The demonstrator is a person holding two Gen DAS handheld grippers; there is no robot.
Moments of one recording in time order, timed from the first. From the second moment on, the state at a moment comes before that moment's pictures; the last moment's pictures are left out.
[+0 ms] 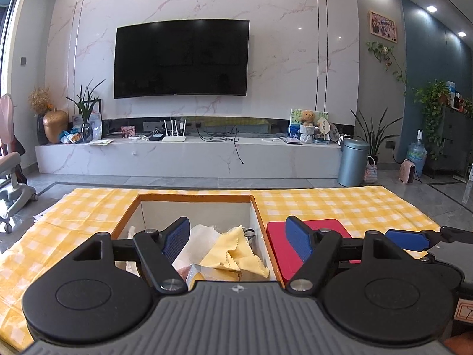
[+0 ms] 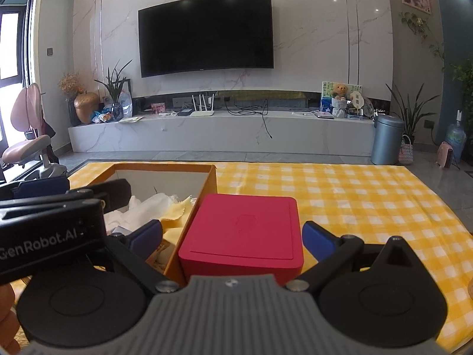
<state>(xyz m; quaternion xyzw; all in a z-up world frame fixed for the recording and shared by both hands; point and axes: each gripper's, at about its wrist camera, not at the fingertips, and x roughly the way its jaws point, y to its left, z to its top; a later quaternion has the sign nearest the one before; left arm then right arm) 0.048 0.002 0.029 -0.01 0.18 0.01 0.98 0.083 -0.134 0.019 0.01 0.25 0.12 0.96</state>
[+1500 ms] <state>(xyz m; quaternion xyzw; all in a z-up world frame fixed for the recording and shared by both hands) 0.054 -0.003 0.021 0.00 0.20 0.03 0.98 0.091 -0.130 0.006 0.00 0.29 0.12 0.95</state>
